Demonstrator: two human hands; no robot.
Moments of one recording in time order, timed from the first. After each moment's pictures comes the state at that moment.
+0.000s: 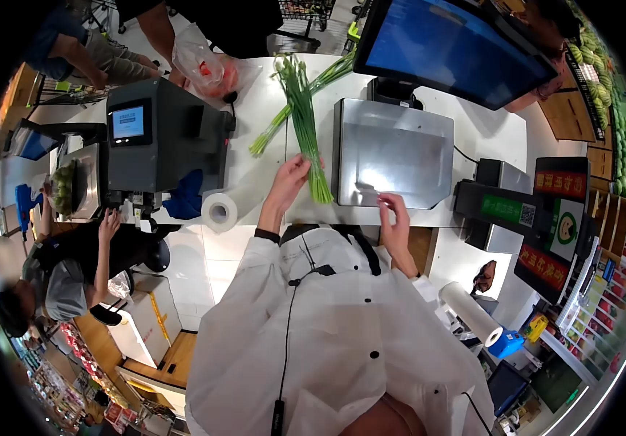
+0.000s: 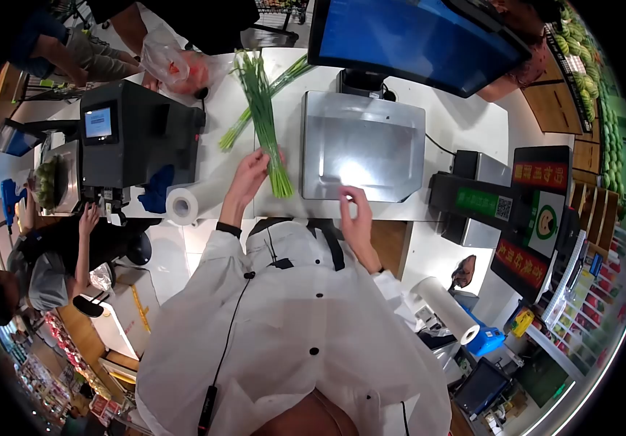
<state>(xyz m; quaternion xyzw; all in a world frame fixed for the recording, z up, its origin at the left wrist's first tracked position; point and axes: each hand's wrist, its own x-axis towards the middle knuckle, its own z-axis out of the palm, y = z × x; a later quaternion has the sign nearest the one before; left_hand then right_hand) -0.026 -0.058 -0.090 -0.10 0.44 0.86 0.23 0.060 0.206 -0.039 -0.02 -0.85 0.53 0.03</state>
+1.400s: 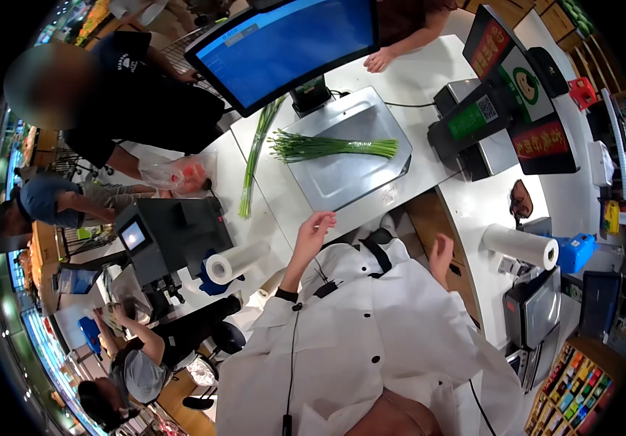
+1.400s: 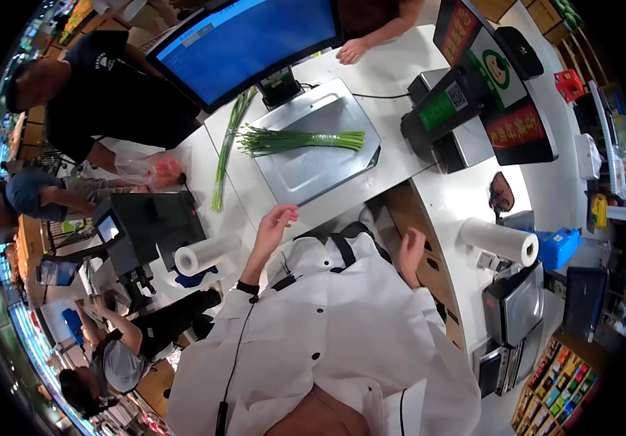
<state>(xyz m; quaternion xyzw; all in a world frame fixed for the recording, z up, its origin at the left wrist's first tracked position) 0.047 0.016 -0.053 0.09 0.71 0.62 0.32 0.291 0.304 -0.141 -0.38 -0.80 0.41 0.22</state>
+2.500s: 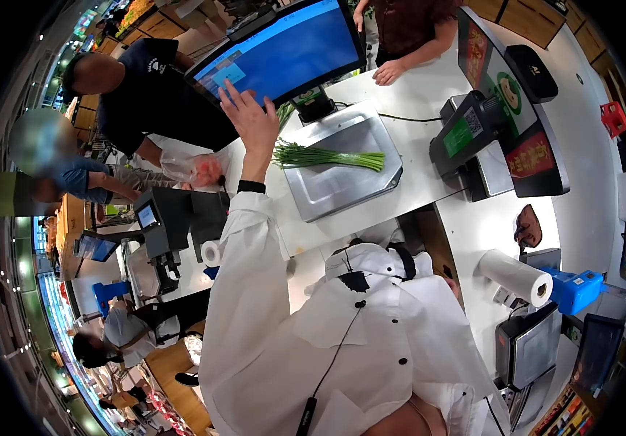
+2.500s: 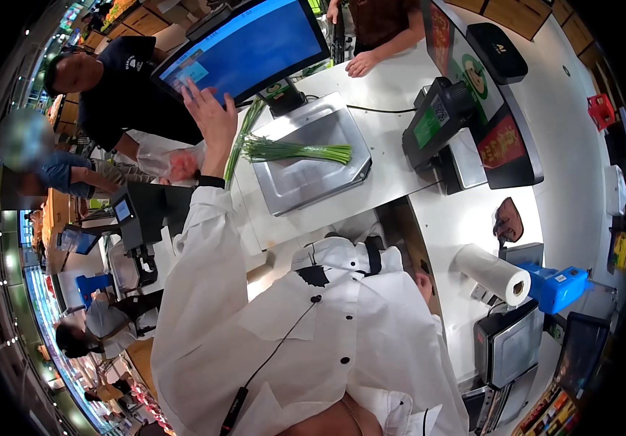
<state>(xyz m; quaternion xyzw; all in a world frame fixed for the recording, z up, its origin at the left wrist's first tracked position) -0.161 0.119 0.090 0.21 0.89 0.12 -0.39 0.422 0.413 -0.284 -0.47 -0.64 0.61 0.06</state>
